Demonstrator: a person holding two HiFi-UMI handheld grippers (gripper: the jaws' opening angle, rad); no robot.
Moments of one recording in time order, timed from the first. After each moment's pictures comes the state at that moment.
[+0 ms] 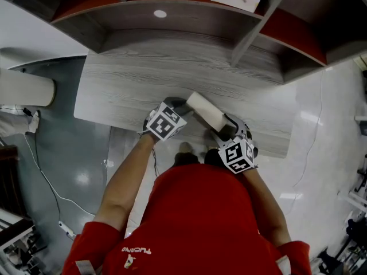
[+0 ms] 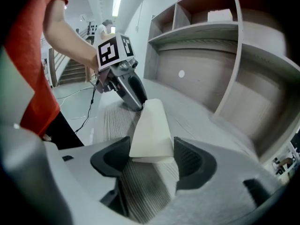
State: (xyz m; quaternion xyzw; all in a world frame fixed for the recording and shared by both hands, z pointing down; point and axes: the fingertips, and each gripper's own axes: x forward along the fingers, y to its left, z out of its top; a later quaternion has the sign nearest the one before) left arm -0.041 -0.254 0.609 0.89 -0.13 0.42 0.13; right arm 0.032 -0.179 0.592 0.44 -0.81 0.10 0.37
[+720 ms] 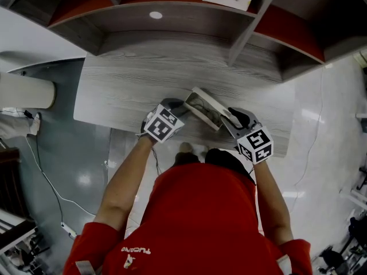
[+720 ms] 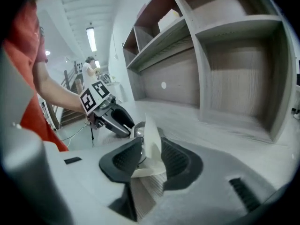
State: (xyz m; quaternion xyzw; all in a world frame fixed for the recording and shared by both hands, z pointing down) left arm -0.039 -0.257 0.608 0.89 -0.14 0.42 0.12; right arm 0.072 -0.206 0.548 0.45 -0.84 0.21 0.20
